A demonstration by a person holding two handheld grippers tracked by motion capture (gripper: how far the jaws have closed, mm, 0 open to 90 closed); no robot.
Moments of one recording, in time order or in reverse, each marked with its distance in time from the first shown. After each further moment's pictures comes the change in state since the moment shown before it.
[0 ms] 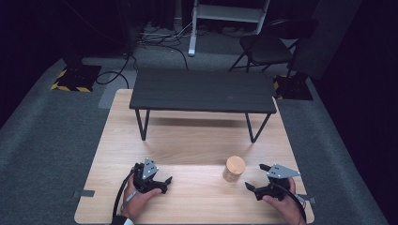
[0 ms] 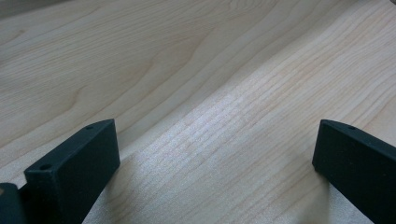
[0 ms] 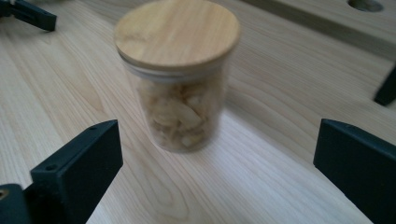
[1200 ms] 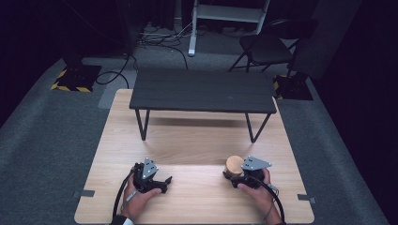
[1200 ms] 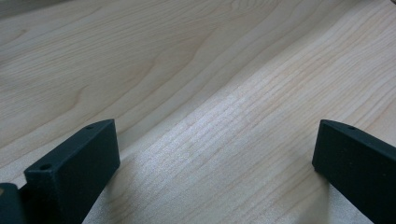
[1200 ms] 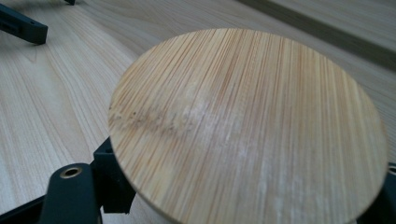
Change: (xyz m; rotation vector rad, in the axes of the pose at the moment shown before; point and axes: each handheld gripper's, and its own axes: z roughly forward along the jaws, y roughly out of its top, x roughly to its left) left arm 0.000 0.000 0.000 0.000 0.004 -0.002; right arm 0.013 0.017 0.067 -0.024 0.018 -0.047
